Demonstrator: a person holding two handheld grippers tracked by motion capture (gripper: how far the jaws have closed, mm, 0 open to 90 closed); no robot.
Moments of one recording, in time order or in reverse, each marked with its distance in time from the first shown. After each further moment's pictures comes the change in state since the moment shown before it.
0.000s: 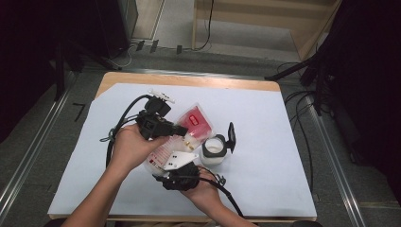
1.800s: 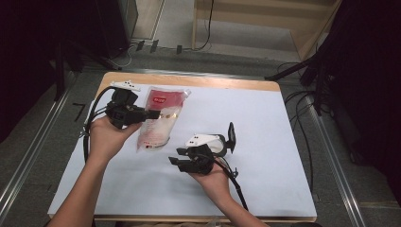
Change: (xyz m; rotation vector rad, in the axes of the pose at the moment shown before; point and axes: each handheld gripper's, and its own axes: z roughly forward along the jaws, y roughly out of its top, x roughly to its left) left arm 0.065 -0.022 -0.033 -0.151 0.144 -0.007; right arm -0.052 -0.010 -0.017 0.009 -0.051 0.260
